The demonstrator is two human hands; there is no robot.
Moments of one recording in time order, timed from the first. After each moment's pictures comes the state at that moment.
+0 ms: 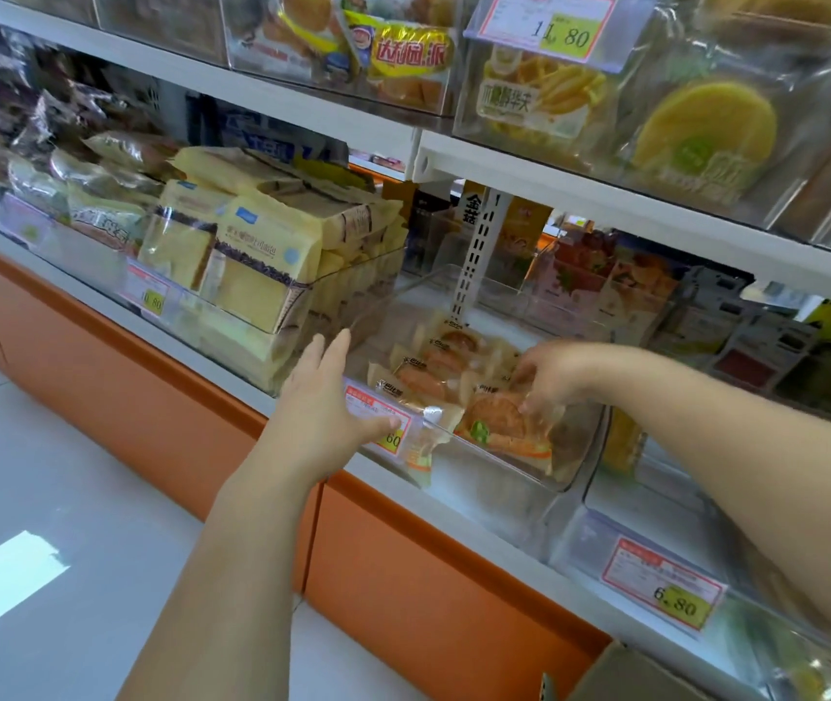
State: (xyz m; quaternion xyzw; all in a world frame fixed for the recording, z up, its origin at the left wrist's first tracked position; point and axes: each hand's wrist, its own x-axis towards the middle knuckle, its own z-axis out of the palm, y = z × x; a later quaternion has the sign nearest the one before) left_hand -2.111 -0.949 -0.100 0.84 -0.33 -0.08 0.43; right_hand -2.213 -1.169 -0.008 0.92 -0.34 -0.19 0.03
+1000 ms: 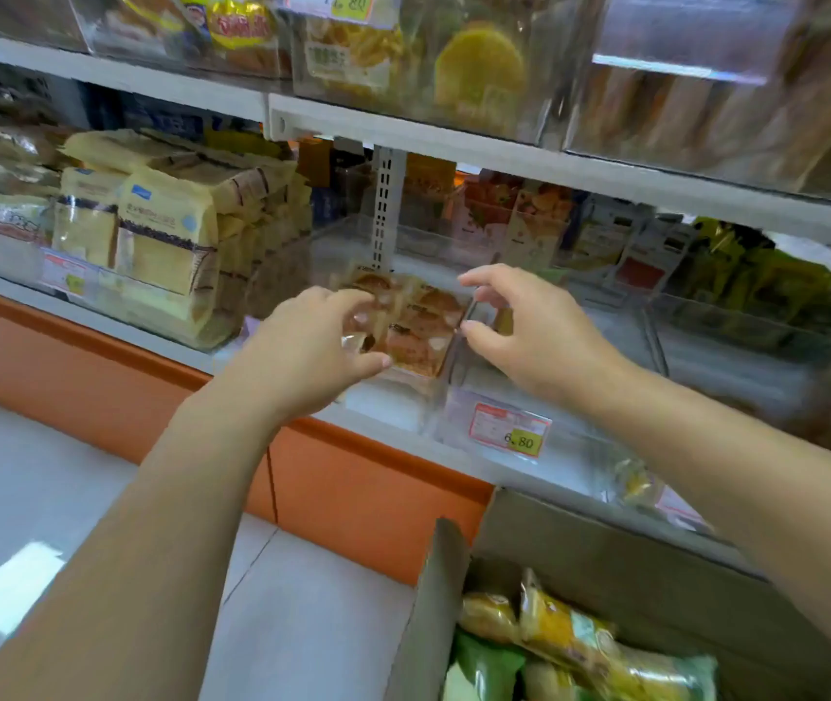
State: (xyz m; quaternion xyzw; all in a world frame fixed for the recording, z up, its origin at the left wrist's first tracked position) left_hand -2.224 -0.948 -0.022 0.84 -0.48 0.00 0.26; right_hand -2.385 -1.093 0.014 0.94 -0.22 0.22 -0.13
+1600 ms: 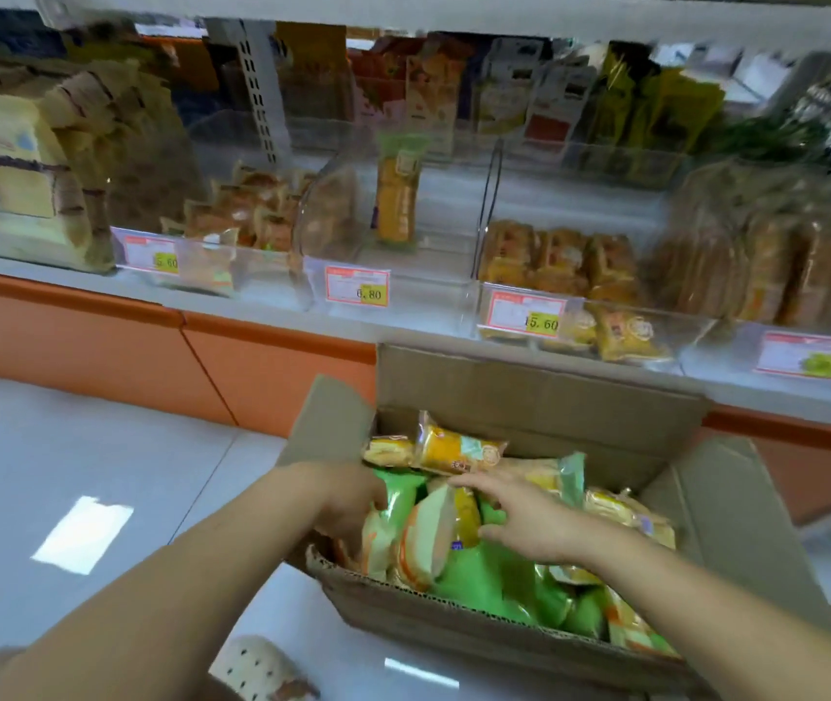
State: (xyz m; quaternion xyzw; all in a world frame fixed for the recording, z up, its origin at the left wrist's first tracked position) left_hand -2.429 -0.955 -0.156 0.70 -0.59 -0.32 -0.24; right_hand -2.628 -1.064 -0.199 0.89 -0.29 -0.13 -0.33
